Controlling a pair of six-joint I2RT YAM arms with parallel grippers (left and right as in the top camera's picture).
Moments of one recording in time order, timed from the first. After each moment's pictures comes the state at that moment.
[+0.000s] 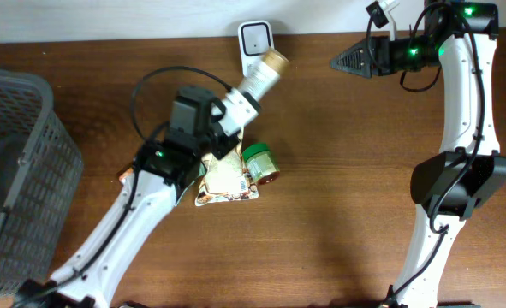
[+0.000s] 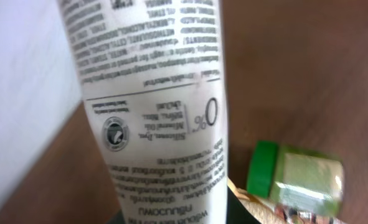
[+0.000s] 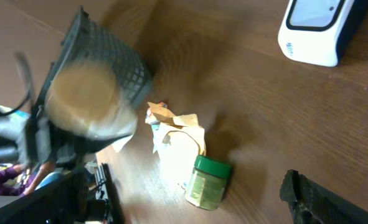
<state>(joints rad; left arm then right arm) -0.42 1.48 1.15 -0.33 0.09 0.57 -0.13 2.32 2.52 -1.61 -1.11 -0.49</state>
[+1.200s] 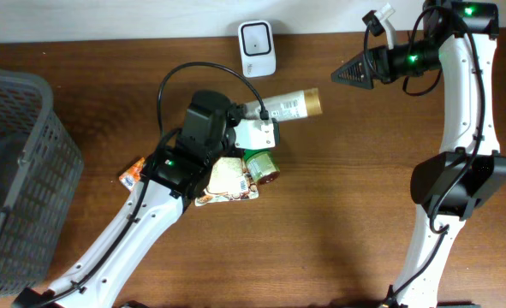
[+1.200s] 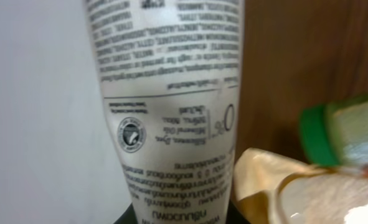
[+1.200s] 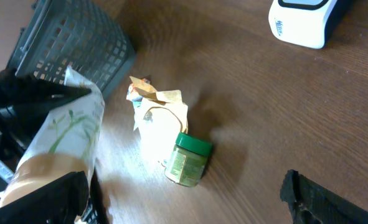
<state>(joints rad) -0.50 1.44 1.16 -0.29 -0.01 1.13 -0.13 2.32 2.52 -1.69 -1.02 -0.65</state>
